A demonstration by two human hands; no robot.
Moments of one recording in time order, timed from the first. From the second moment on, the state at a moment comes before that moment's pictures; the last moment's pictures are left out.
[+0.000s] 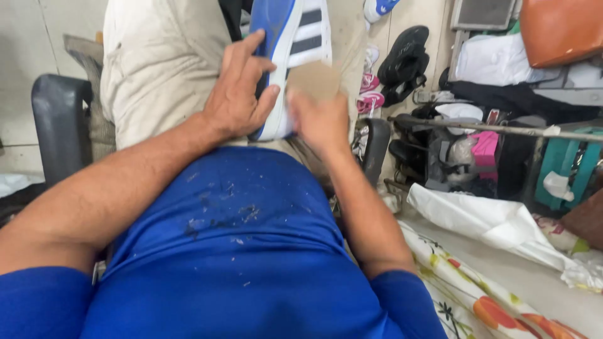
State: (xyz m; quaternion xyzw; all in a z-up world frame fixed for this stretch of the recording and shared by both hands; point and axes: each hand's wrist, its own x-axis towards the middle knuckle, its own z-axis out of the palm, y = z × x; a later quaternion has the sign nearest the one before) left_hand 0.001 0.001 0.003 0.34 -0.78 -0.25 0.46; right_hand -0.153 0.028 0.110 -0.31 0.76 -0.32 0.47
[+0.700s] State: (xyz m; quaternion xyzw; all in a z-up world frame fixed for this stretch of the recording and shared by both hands) left_hand -0.027 -0.053 -0.042 0.56 -0.37 -0.64 0.37; right_hand -0.245 0.019 0.075 -0.43 0.65 -0.39 0.49
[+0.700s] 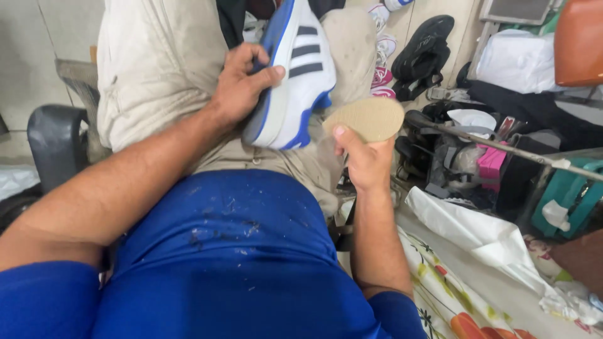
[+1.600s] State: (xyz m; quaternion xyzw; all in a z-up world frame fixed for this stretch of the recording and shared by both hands) left_hand -0.006 -0.059 -0.065 0.52 -0.58 -0.52 0.34; right_hand -0.168 -0.077 0.054 -0.27 0.77 -0.20 0.54
